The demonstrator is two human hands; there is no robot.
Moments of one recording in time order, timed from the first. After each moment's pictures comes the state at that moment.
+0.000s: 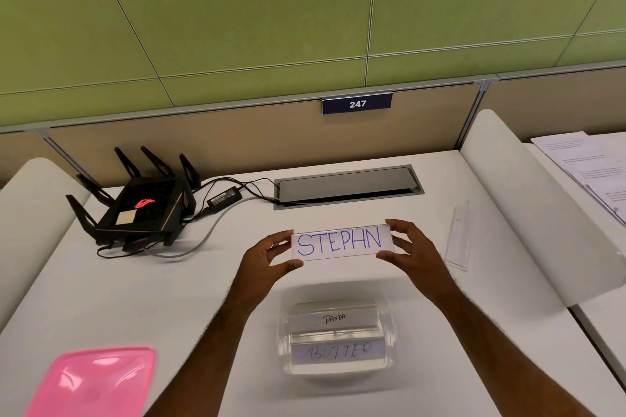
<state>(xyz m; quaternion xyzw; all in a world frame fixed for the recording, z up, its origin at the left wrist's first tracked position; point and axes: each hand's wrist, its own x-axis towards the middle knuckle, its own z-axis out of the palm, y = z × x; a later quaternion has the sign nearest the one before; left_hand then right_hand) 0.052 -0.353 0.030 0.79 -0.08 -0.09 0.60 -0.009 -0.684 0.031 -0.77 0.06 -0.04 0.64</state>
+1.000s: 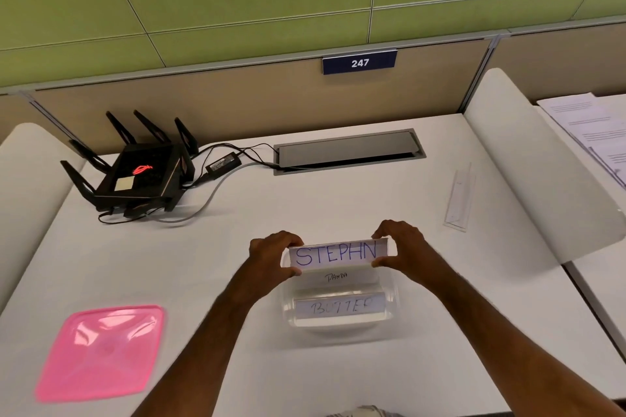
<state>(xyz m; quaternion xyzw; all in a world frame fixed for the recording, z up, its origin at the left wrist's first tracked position) 0.019 -0.331 0.016 0.93 -0.25 -0.05 0.28 -0.026 -0.672 0.010 -0.94 -0.06 0.03 0.33</state>
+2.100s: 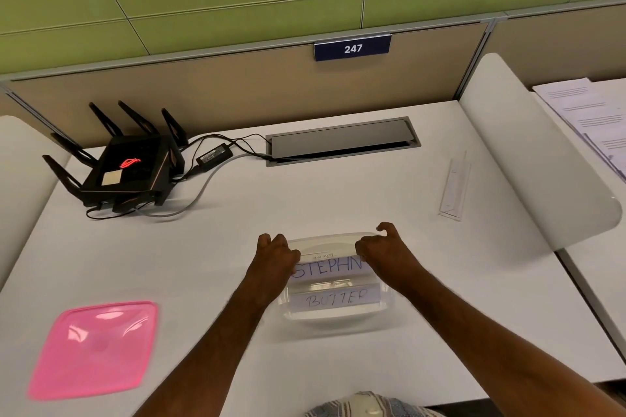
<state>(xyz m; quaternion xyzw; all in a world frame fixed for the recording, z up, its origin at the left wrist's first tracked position) -0.008 -0.344 -0.020 0.95 -0.29 -0.09 -0.01 -0.050 -0.627 -0.032 -0.99 -0.16 0.03 0.04</state>
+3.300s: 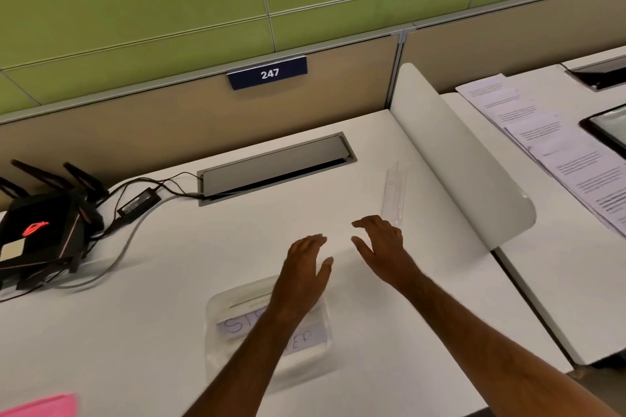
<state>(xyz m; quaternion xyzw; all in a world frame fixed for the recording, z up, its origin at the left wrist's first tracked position) -0.034 -0.483 -0.006 0.92 -0.20 -0.08 0.33 -0.054 -0.698 -0.035 -0.96 0.03 -0.06 0.28</state>
